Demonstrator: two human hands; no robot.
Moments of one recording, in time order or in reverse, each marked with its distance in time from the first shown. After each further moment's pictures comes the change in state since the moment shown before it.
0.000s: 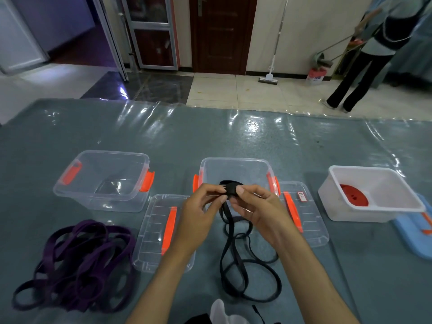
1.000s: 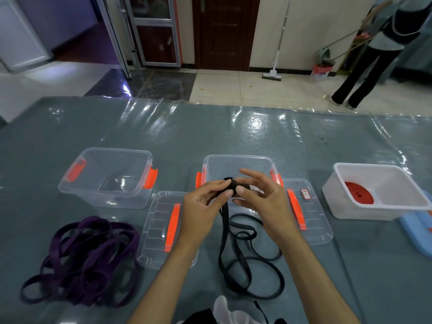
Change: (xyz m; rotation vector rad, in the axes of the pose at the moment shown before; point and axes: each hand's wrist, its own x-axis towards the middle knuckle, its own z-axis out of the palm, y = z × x) left_hand 0.001 0.007 0.007 -0.179 0.078 -0.041; right_hand -0.001 0.000 0.000 -0.262 -0.050 -0.302
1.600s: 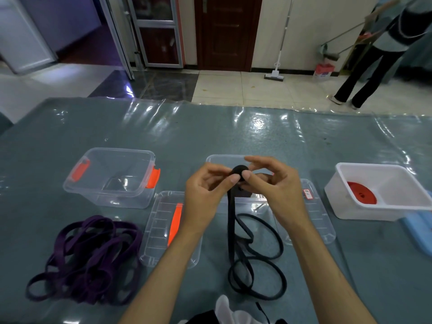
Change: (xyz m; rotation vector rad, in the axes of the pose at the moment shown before) left_hand 0.017 0.033 0.010 -0.061 -0.006 0.053; right_hand 0.009 -0.031 -0.001 -0.103 0.010 -0.237
